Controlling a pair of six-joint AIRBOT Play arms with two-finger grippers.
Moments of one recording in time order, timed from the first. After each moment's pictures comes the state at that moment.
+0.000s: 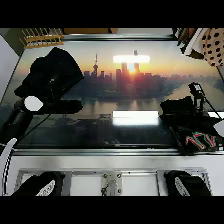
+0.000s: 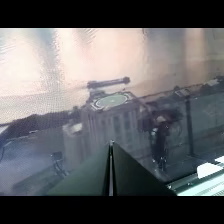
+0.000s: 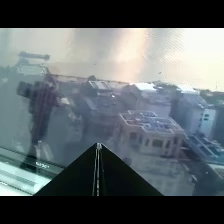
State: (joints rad) left arm -0.15 -1.05 0.91 1.05 -0.97 -1.47; right arm -0.06 -0.67 0.75 -1.01 1.11 1.33
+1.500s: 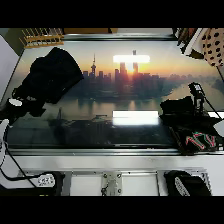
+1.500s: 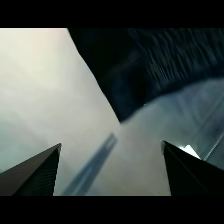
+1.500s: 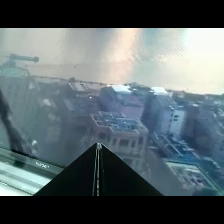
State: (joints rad) left arm 0.39 -1.50 0.98 1.00 -0.63 -1.68; right arm -0.06 -0.67 0.75 -1.01 1.11 1.33
